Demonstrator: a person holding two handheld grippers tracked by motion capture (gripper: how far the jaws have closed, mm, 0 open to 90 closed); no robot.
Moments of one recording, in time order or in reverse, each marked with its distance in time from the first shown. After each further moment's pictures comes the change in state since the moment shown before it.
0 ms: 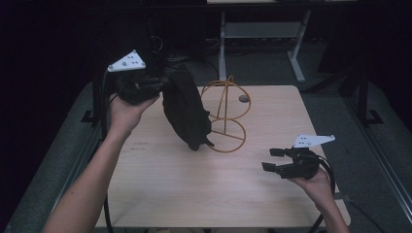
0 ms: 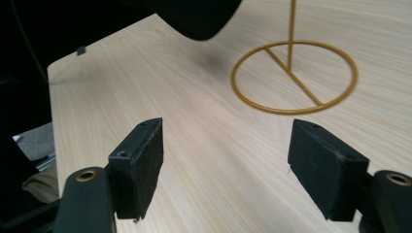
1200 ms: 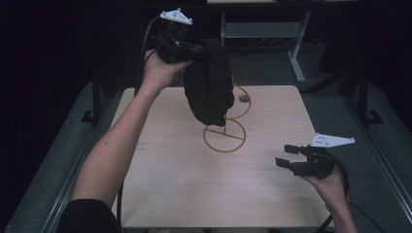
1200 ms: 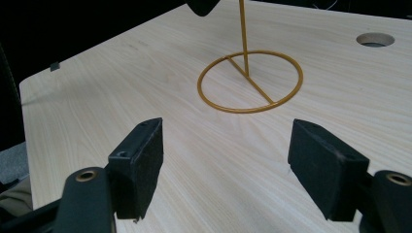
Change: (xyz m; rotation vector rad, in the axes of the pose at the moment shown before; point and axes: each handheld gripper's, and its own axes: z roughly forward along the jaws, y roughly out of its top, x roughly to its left) left arm 0.004 0.089 0.084 0.153 -0.009 0.052; right arm -0.015 -0.010 -0.029 -0.067 -0.086 0.022
